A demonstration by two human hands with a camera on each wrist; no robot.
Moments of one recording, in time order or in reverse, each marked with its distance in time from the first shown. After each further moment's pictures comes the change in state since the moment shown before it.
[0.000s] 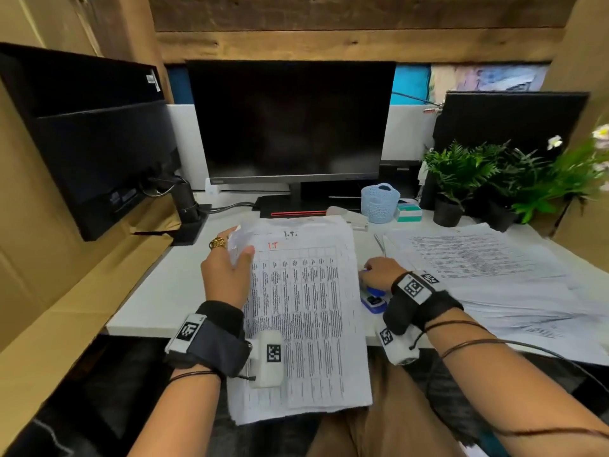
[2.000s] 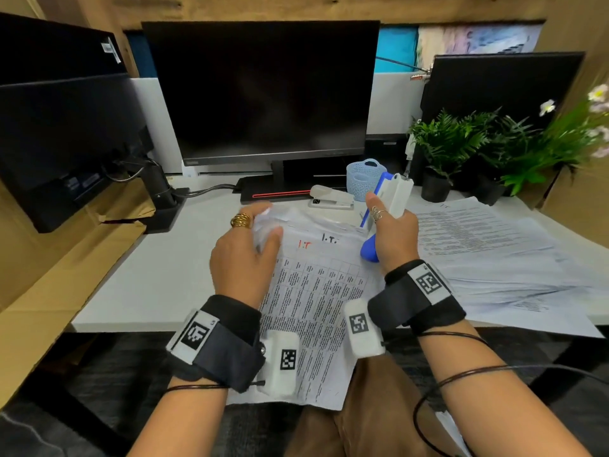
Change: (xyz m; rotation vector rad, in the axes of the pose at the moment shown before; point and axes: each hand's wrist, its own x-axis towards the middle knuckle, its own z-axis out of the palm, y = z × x) left_hand -0.029 0.026 0.032 0.195 -0.080 0.310; right_hand -0.042 -0.014 -0.021 1.310 0.652 -0.070
